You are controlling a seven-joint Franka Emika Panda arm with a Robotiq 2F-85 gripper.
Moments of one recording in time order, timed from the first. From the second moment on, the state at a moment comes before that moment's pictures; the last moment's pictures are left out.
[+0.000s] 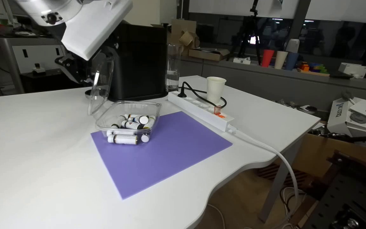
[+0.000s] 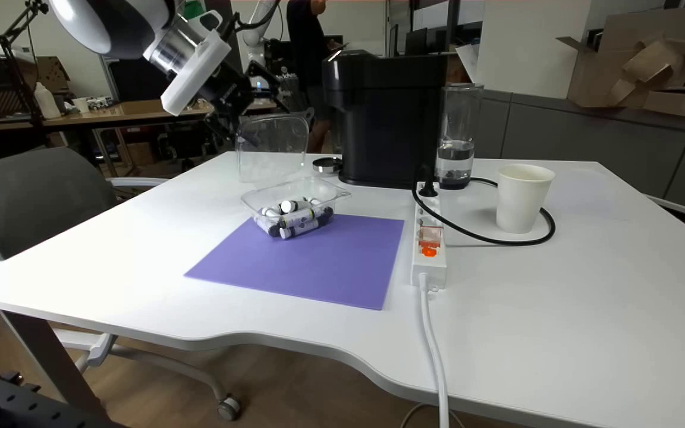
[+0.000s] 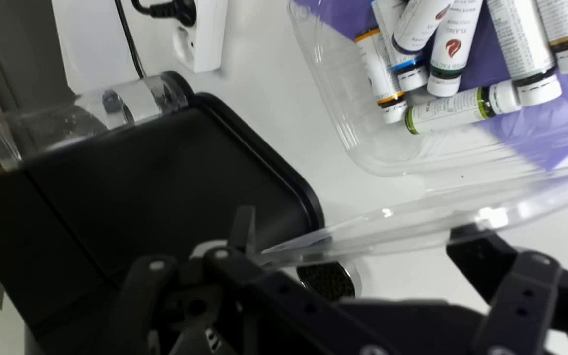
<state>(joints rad) 0.10 0.39 0.20 -2.08 -1.29 2.40 0.86</state>
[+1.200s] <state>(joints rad) 0.08 0.32 0.04 -2.12 -0.45 2.17 0.38</state>
